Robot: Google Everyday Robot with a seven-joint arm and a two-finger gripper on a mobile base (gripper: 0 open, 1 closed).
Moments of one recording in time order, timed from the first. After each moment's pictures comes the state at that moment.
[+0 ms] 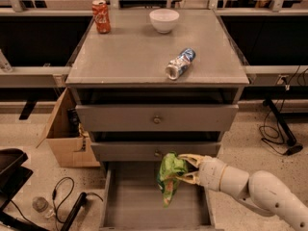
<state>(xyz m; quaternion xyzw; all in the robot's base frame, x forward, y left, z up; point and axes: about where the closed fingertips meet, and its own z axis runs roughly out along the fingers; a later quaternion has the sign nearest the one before) 0.508 -0.100 0.614 -0.61 0.51 0.03 0.60</state>
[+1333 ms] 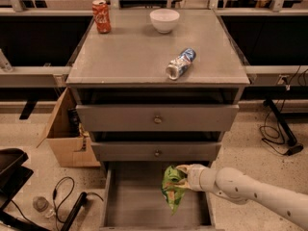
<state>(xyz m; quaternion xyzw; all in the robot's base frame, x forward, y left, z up) 0.560 -0.115 0.429 -0.64 0.63 0.02 0.44</state>
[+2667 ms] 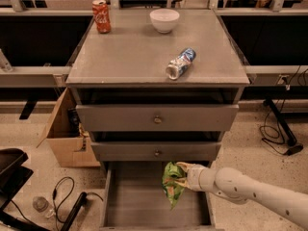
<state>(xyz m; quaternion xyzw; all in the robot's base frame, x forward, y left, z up) 0.562 -0.115 0.423 -0.64 0.64 0.01 0.43</state>
